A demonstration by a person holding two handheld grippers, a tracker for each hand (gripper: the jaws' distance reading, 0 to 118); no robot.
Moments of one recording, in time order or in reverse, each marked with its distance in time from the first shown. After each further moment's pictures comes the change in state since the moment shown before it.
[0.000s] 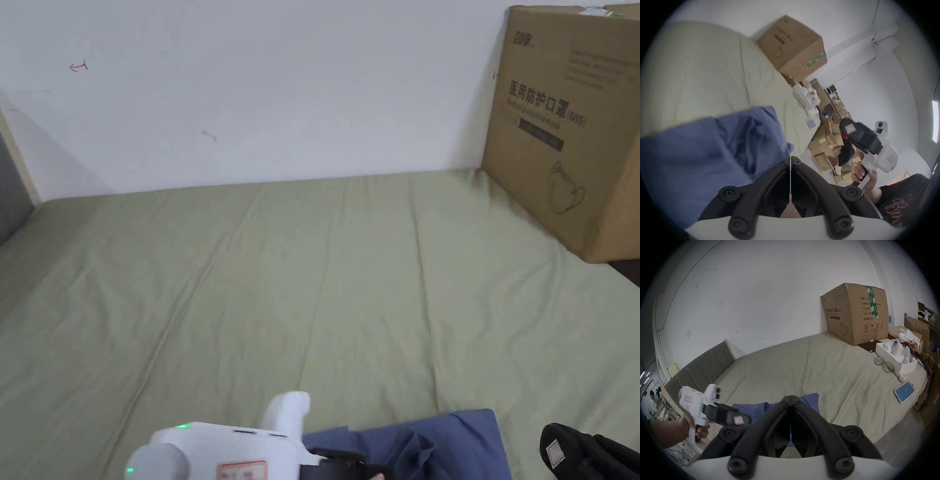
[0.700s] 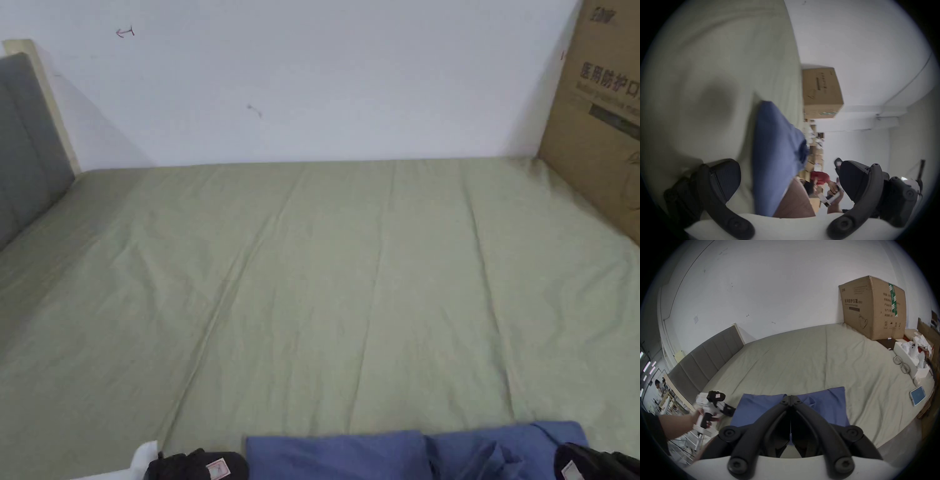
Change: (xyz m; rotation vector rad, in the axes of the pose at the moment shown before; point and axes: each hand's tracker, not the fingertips) left arm -0.223 -0.069 0.110 0.209 -0.254 0.594; right arm -0.060 -0.002 -0.052 -0.153 0.101 0.044
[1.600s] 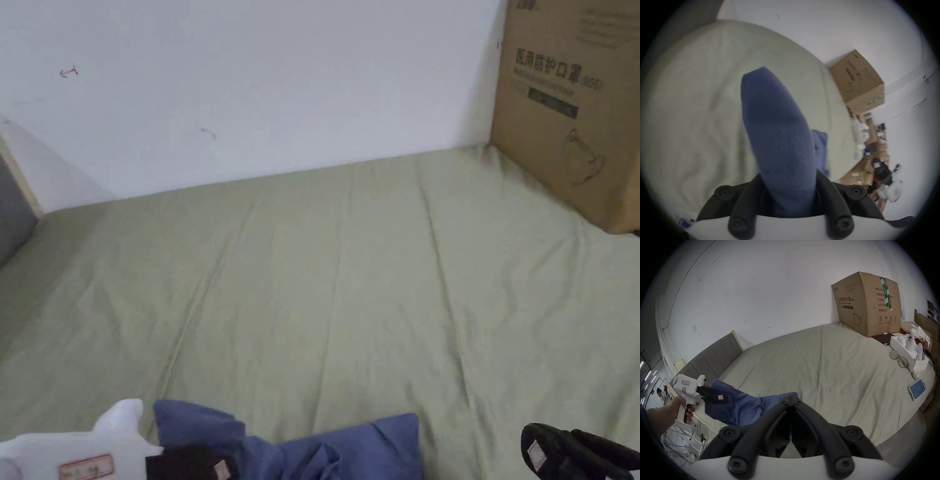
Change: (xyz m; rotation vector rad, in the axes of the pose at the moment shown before) left arm 0.189 -0.046 -0.067 0.062 0.632 -0.298; right arm 0.035 -0.007 0.030 0.055 -0.018 -0.043
